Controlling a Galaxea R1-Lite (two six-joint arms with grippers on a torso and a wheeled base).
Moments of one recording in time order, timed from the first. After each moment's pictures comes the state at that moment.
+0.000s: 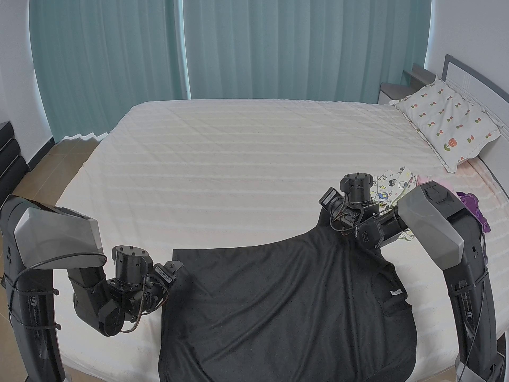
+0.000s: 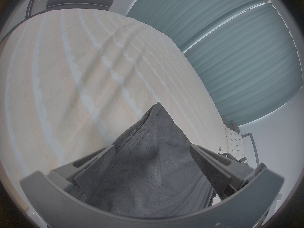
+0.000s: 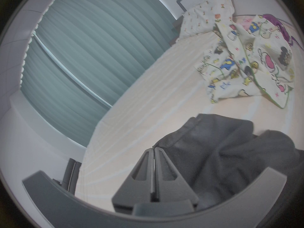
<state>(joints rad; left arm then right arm) -0.28 2.28 -0.44 -1.21 0.11 -1.08 0.31 2.62 -1.62 -0.66 -0.16 0.85</state>
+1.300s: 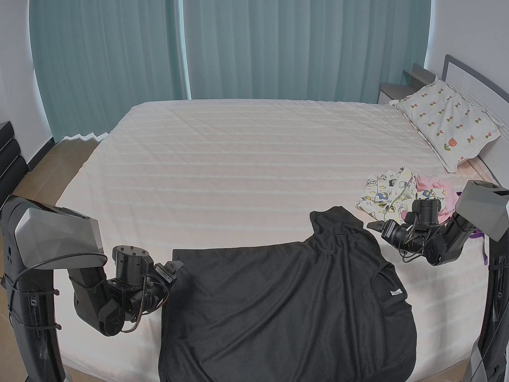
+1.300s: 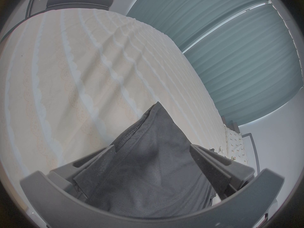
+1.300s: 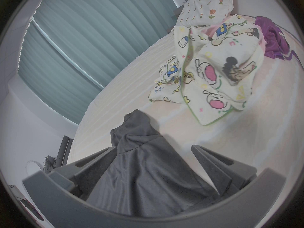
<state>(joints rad) -0.29 2.28 -0.44 -1.21 0.11 -1.08 -0.01 2.41 -0.99 -0.86 0.23 0.57</state>
